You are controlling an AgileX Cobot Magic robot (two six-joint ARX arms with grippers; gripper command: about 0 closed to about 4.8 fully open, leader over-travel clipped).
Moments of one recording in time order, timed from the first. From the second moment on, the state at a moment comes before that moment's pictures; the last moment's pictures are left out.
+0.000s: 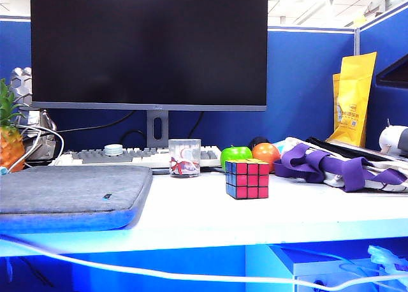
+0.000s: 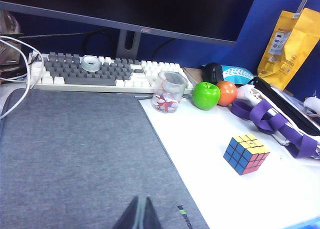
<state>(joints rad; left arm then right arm) -0.29 0.04 0.33 -0.35 0.00 -0.22 0.94 0.11 0.04 0.02 0.47 0.09</state>
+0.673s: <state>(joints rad) -0.25 0.04 0.32 -0.39 0.01 -0.22 0.57 0.04 0.02 -0.02 0.37 0.09</state>
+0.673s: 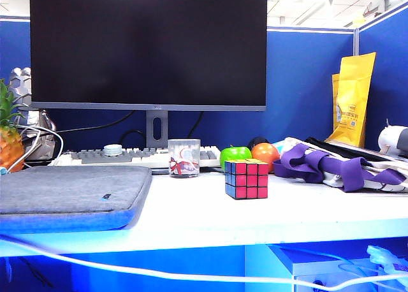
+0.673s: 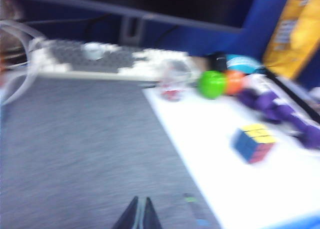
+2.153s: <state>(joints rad) -0.07 0.01 0.22 -0.44 0.02 -0.22 0.26 0.00 0.01 -0.04 0.19 0.09</state>
